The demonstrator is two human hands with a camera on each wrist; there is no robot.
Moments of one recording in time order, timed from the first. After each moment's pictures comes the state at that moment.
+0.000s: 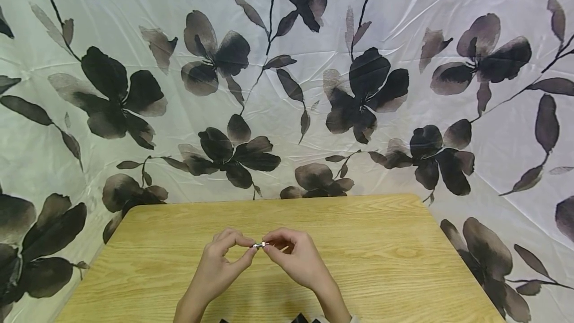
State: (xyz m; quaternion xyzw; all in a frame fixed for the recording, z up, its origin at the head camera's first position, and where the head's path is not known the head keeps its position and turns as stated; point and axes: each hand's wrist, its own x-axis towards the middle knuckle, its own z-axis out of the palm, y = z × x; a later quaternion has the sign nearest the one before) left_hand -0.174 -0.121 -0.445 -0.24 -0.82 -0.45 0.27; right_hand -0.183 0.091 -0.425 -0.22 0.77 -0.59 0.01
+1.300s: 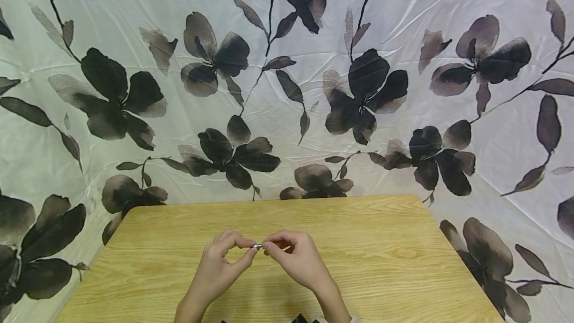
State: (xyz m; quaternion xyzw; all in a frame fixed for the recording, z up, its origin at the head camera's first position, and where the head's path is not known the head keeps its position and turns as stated) left_hand -0.174 -0.118 -0.445 -0.25 -0.81 -0.45 0.28; right_hand -0.184 0.092 -0.425 -0.21 0.78 -0.58 0.01
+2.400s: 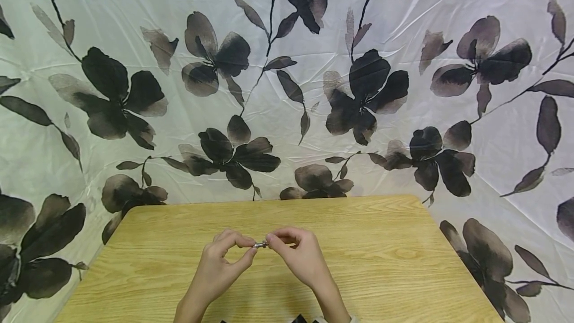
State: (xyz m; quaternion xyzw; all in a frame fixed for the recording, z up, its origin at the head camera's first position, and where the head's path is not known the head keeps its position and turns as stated) left_hand -0.176 -0.118 -0.444 -0.26 -0.80 -0.44 0.30; right_hand -0.186 0.091 -0.425 -0.15 0.78 -0.60 -0.01
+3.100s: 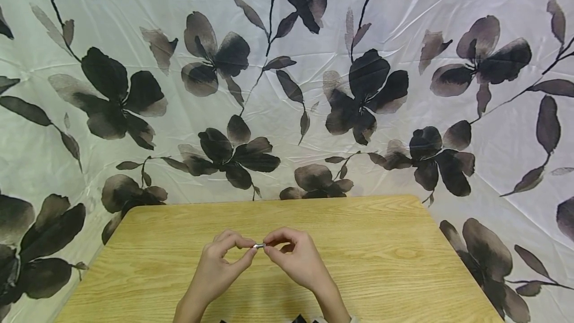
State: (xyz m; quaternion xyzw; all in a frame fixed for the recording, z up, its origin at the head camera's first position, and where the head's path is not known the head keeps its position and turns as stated) left_hand -0.175 -0.119 -0.445 -0.26 -0.81 -0.44 0.30; right_hand -0.185 0.092 -0.427 -0.22 0.77 -0.60 0.00
